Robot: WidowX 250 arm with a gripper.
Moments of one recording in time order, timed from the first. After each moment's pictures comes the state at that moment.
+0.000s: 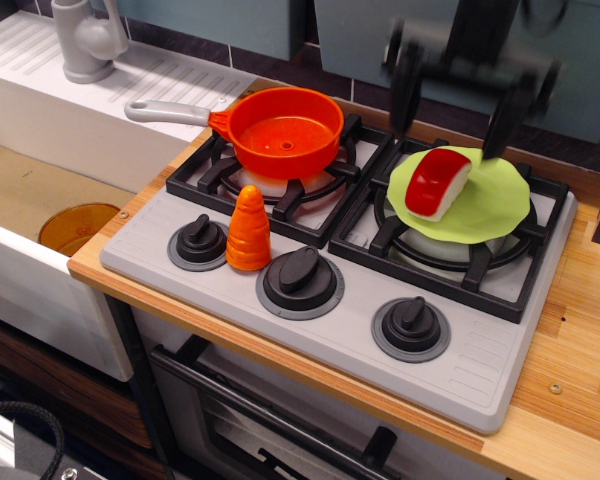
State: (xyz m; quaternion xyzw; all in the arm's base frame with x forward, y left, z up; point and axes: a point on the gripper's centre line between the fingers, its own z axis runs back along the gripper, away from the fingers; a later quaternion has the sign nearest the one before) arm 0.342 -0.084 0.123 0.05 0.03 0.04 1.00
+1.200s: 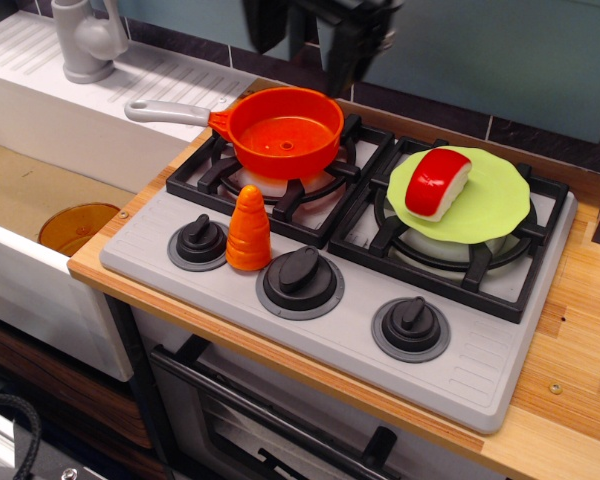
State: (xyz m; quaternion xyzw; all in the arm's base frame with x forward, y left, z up) arm 0.308 0.017 0.150 0.08 -0.08 -0.07 0.99
